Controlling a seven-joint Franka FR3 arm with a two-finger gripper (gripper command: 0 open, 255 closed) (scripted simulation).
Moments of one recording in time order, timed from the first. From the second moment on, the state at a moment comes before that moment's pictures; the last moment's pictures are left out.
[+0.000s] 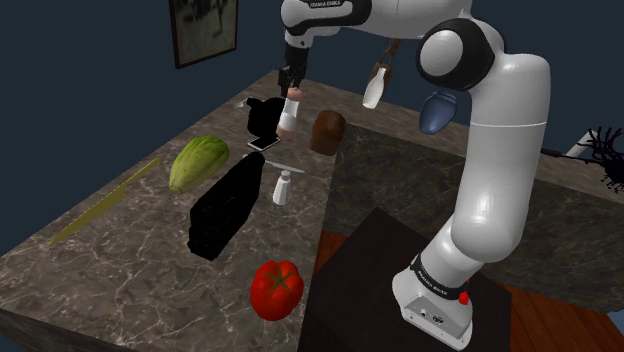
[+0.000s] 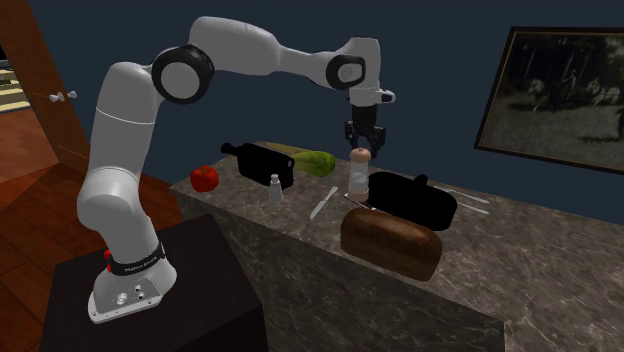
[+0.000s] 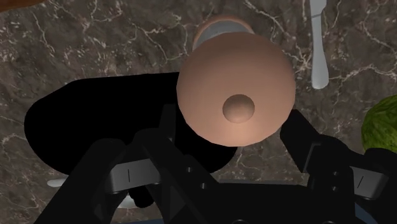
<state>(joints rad) -0.11 0.45 -0.09 -1.38 -0.02 1.89 -0.37</state>
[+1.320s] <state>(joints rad) -0.09 0.39 -0.08 -1.22 -0.03 1.67 -0.35</state>
